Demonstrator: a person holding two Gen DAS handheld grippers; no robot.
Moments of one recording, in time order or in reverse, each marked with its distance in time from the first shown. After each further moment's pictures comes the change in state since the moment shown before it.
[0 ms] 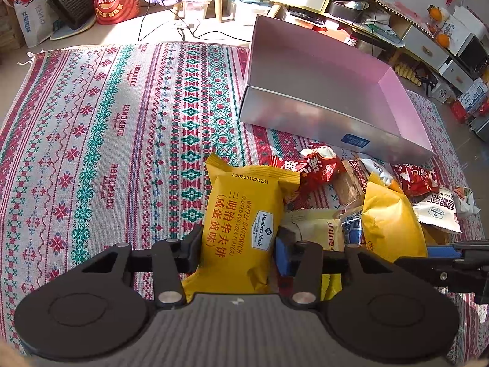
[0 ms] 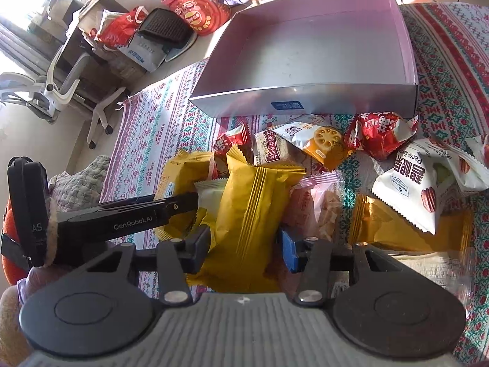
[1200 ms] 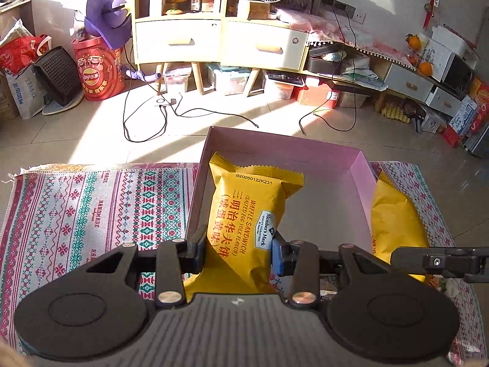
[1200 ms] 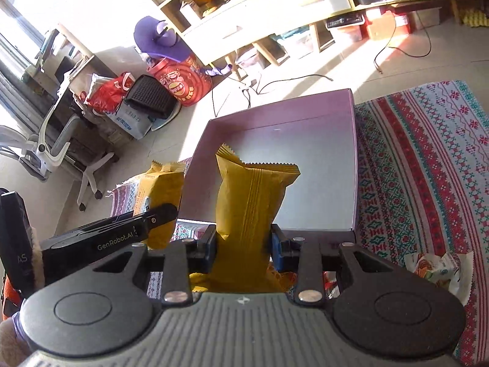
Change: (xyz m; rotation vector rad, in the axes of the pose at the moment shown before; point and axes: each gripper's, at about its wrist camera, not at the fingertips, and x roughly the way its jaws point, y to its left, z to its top) left arm -0.007 -0.062 0.098 0.091 -0.239 0.024; right arm -0.033 -0.023 0.074 0.038 -0.249 -0.068
